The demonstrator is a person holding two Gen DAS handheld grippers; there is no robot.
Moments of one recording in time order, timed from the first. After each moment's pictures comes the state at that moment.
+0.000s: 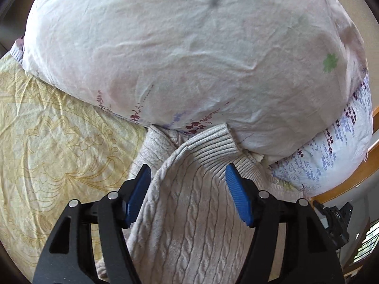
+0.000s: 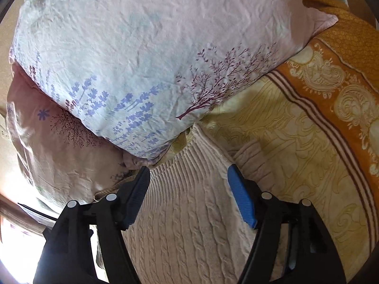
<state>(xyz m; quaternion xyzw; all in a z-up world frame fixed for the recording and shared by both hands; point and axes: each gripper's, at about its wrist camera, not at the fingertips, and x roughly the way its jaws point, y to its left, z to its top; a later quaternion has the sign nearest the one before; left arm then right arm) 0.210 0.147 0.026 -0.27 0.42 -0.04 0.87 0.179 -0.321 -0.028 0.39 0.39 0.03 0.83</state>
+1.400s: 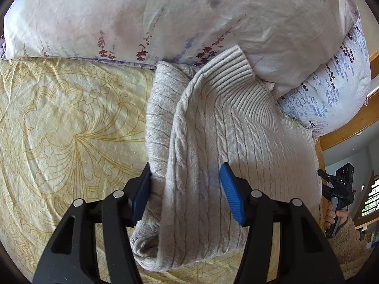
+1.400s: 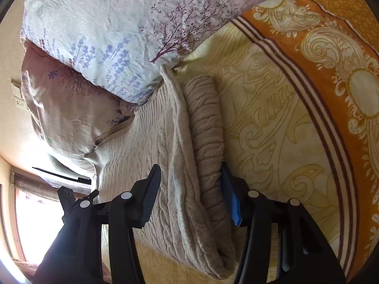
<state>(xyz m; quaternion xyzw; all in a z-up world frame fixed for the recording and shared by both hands) 0.181 0.145 -0.013 -0.21 0.51 -0.13 0.82 0.129 -0.354 -0.068 0.40 0.47 0.15 0.78</state>
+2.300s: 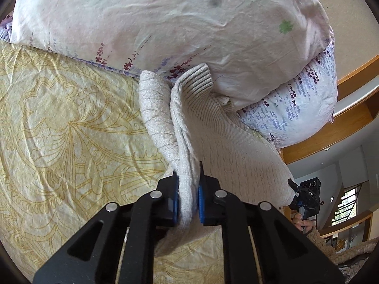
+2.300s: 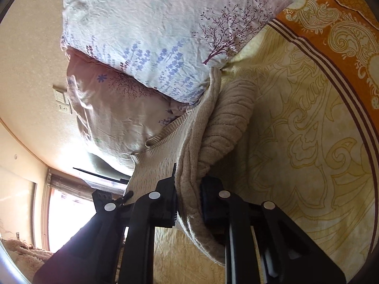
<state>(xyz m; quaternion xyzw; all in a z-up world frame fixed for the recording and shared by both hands) 0.148 0.167 0.011 -0.31 0.47 -0.19 0.81 0.104 -0.349 -0.047 0.47 0.39 0.24 0.76</state>
